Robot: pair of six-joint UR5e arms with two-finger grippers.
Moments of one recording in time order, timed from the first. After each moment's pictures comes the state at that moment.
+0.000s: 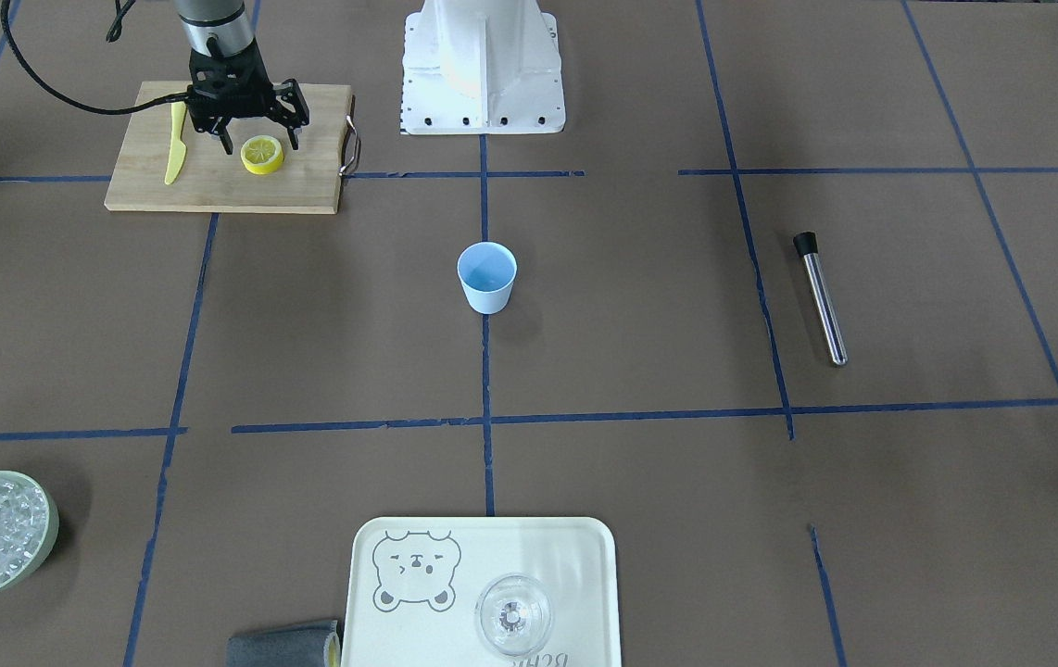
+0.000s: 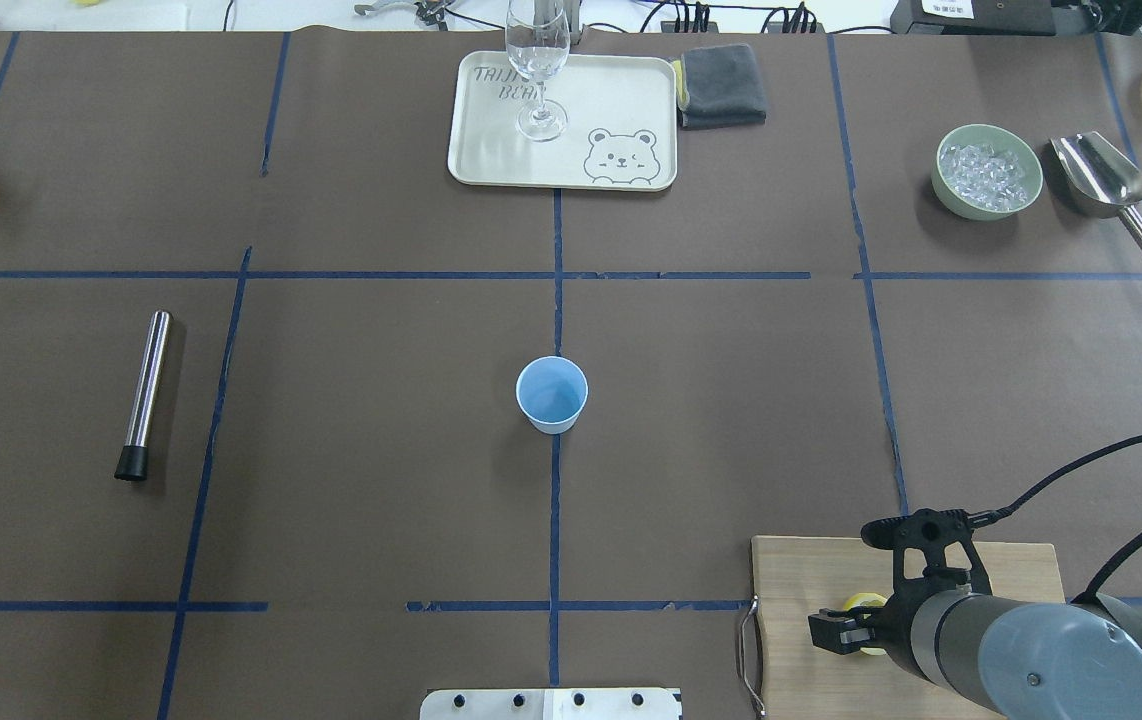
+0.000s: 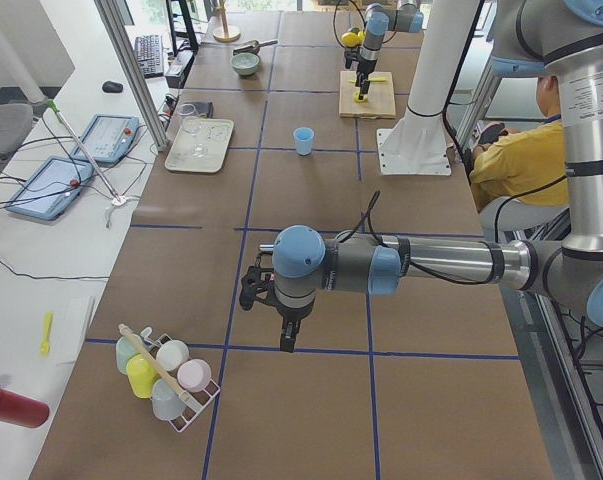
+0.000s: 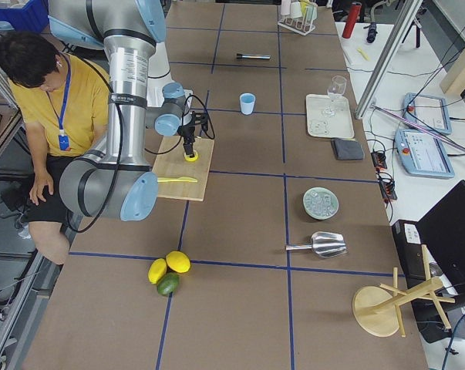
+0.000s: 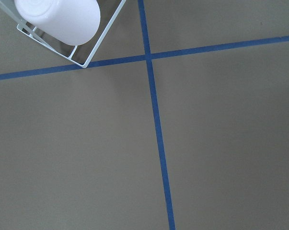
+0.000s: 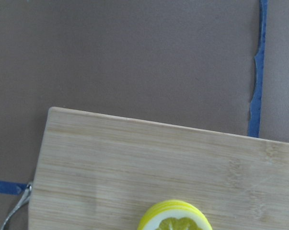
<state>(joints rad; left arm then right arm) -1.60 -1.35 -1.84 -1.60 -2.38 0.11 0.08 -1.72 2.22 -1.32 1.50 1.40</state>
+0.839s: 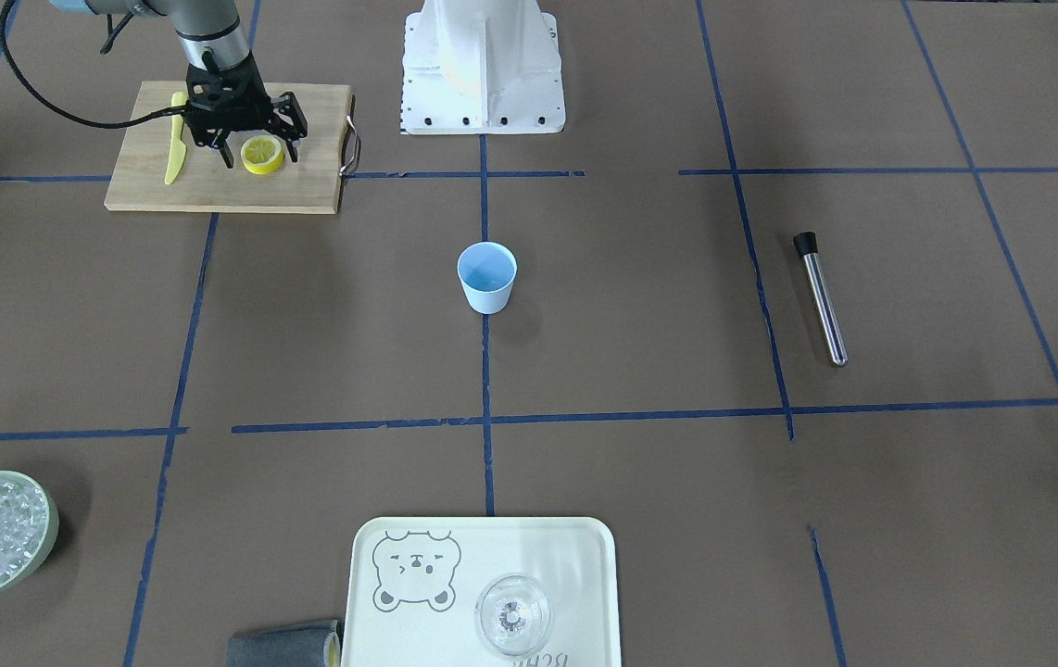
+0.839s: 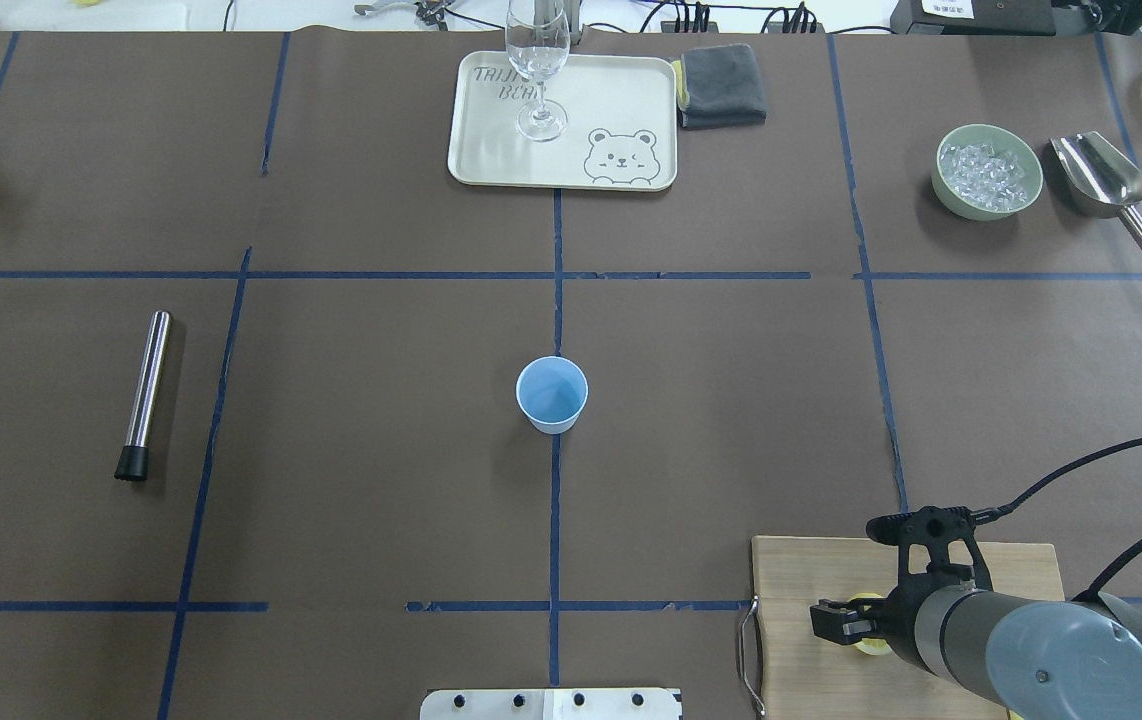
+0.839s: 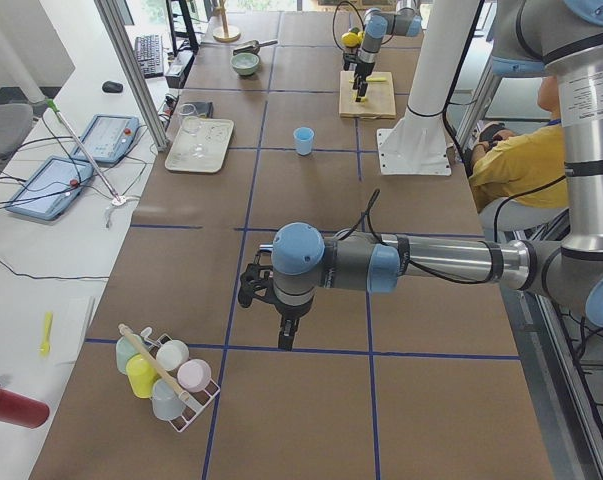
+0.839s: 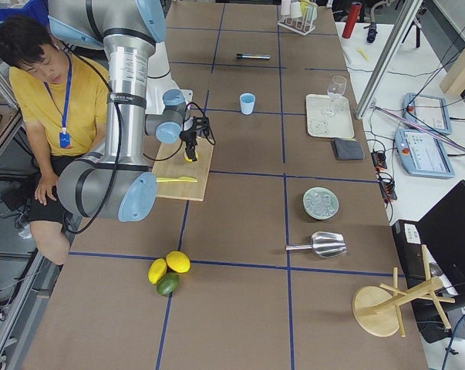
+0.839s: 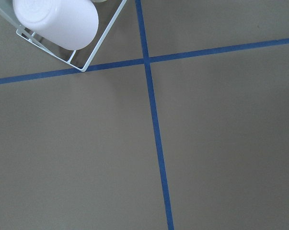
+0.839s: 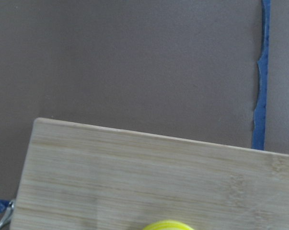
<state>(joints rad) -1.60 -1.36 -1.84 -1.60 -2.38 0.11 0.09 -1.74 2.16 -1.21 1.47 1.41</state>
